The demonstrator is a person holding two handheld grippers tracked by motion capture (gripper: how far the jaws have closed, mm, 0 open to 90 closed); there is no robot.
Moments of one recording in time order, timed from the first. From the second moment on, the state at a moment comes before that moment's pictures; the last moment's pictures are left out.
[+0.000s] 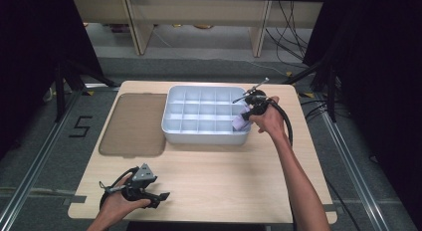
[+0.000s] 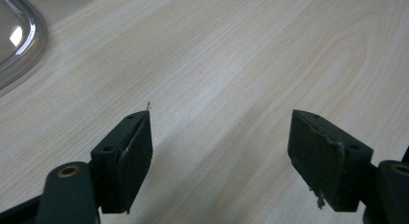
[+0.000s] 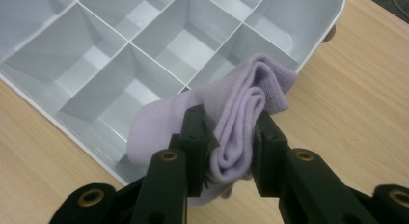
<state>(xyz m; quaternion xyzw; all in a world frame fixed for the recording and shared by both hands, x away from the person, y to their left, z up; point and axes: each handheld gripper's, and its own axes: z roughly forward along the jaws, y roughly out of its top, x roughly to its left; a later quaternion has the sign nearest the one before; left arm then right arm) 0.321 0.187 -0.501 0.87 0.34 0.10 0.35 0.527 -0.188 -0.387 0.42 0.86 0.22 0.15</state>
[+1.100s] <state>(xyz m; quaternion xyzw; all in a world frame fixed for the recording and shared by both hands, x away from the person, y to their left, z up) 0.321 0.187 -0.500 0.87 0.34 0.09 0.36 0.528 -0.165 -0.434 0.38 0.90 0.15 0.16</state>
